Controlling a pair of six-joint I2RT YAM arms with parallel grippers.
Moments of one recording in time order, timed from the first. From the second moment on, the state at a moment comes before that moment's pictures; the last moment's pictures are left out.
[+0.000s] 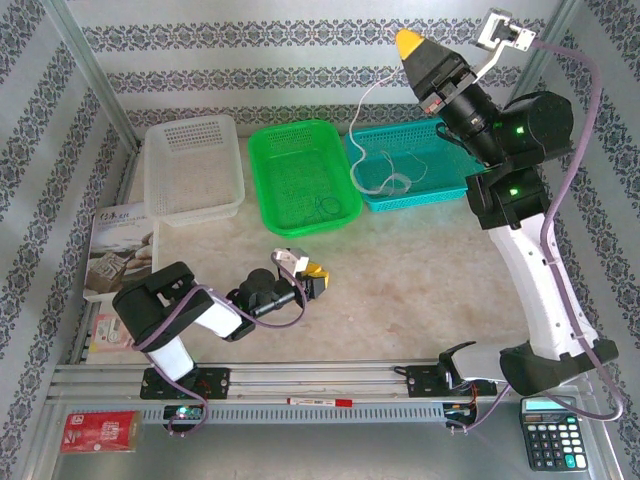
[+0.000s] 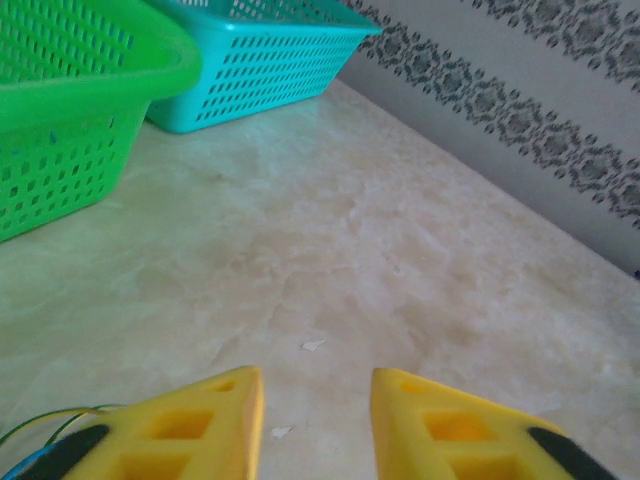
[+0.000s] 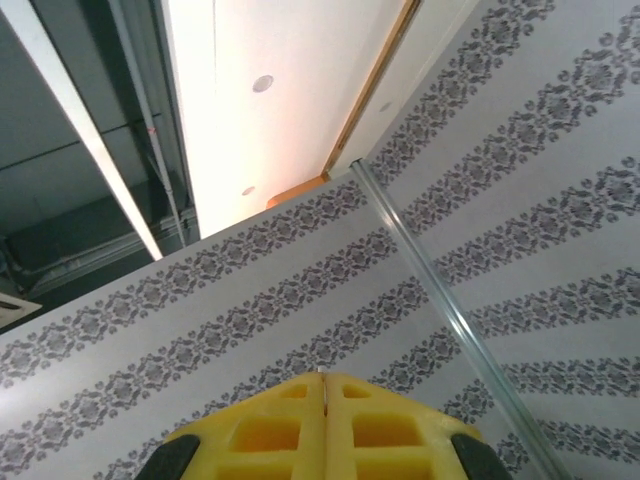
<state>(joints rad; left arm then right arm) -0.81 1.66 0.32 1.18 0.11 -0.38 0.34 1.32 1.77 0.17 -0.50 0.95</state>
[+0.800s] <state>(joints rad) -0.81 1.14 0.53 0.54 0.01 -0.34 0.19 1.61 1.74 0.16 -0.35 0.80</state>
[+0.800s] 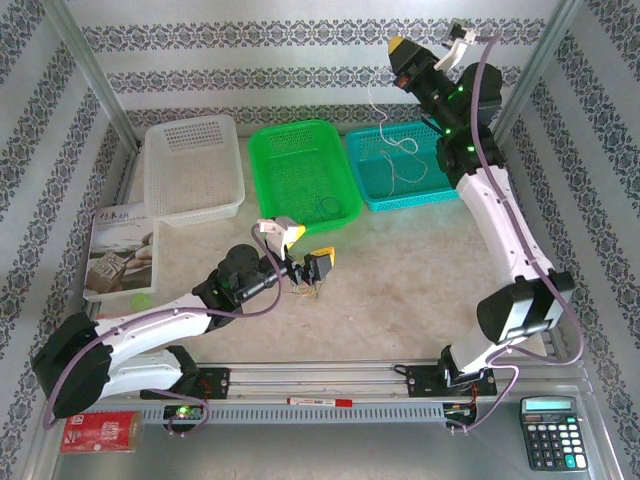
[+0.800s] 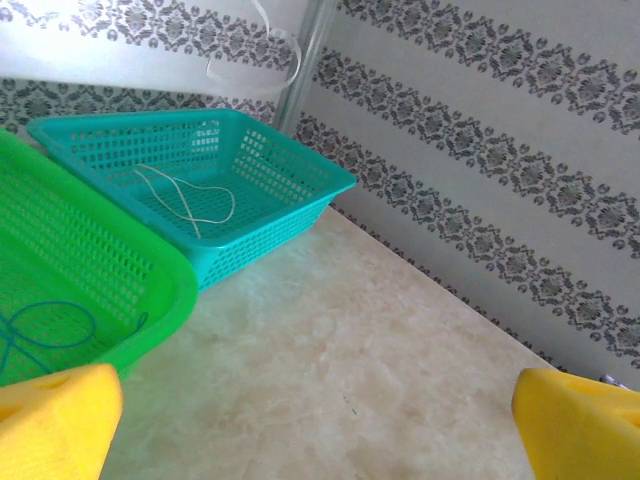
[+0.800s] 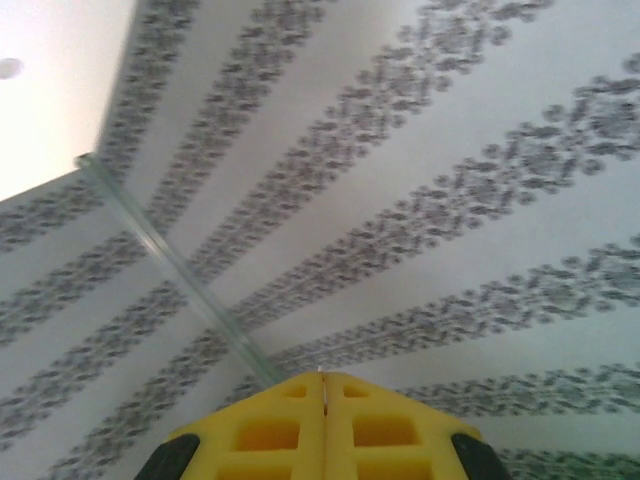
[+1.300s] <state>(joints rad) -0.81 1.02 0.58 0.34 -0.15 -0.35 0.12 1.82 1.74 0.16 -0.24 0.68</state>
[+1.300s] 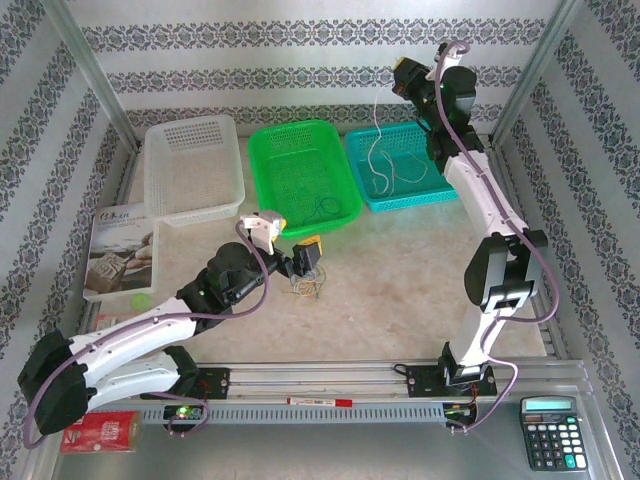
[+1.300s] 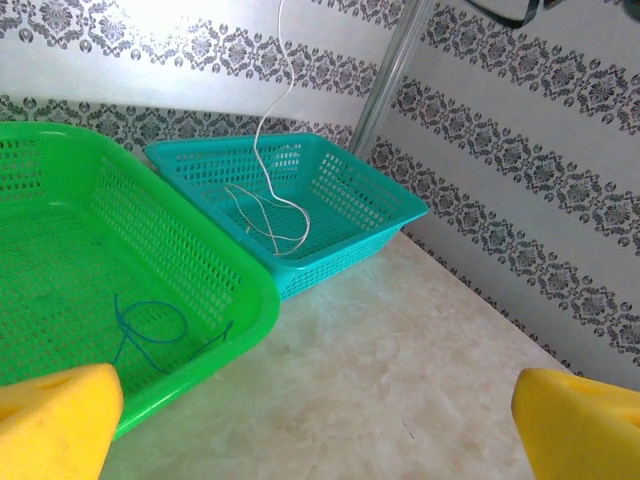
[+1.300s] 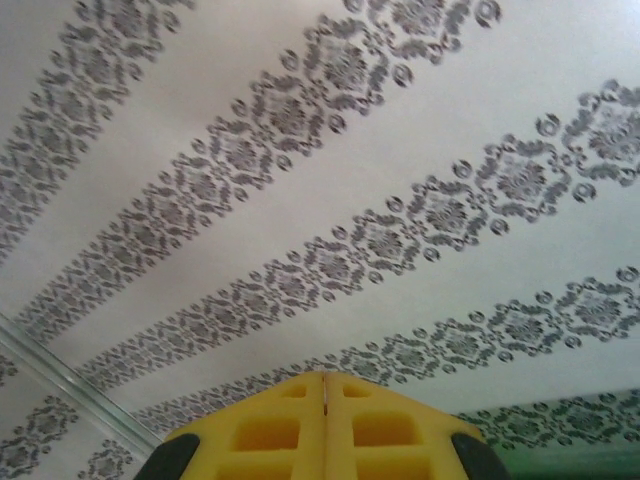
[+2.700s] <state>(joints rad) -0.81 1.00 0.51 0.17 -0.22 -0.57 0.38 1.29 0.84 0.13 -0.27 0.69</state>
